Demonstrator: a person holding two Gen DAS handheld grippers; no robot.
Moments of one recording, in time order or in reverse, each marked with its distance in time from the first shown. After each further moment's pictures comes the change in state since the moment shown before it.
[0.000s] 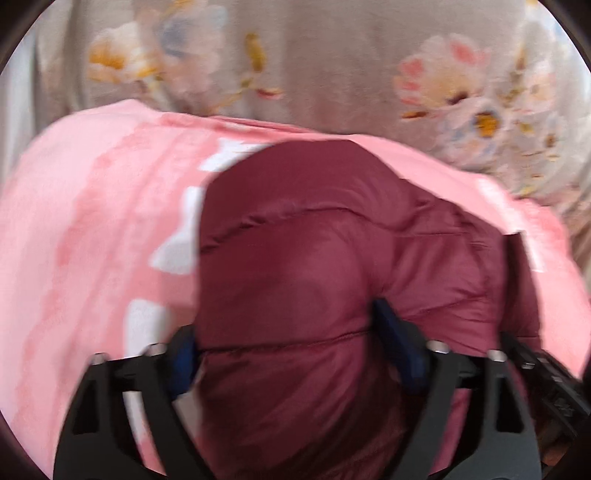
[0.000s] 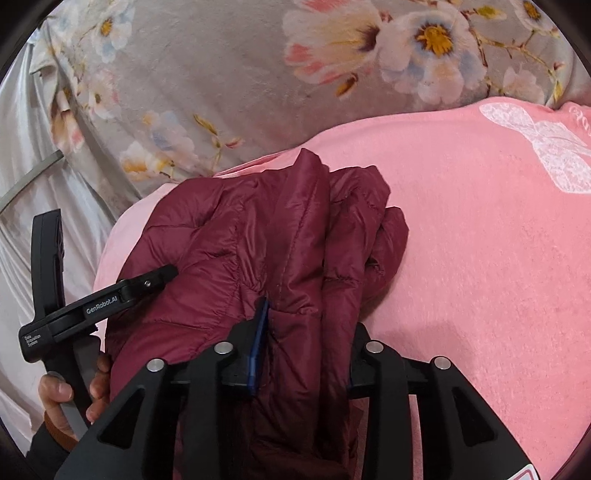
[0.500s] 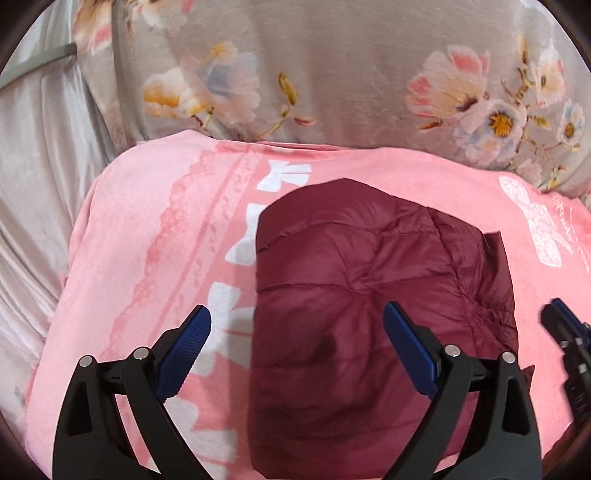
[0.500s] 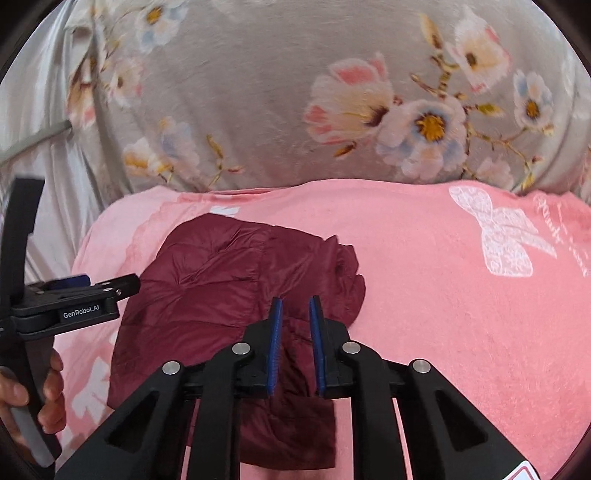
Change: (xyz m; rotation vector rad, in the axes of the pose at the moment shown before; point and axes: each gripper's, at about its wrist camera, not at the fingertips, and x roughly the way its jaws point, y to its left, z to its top) left arm -0.088 -0.032 -0.002 0.032 0.001 0.200; right arm -0.068 0.060 0.009 -0.210 -0.081 -0.179
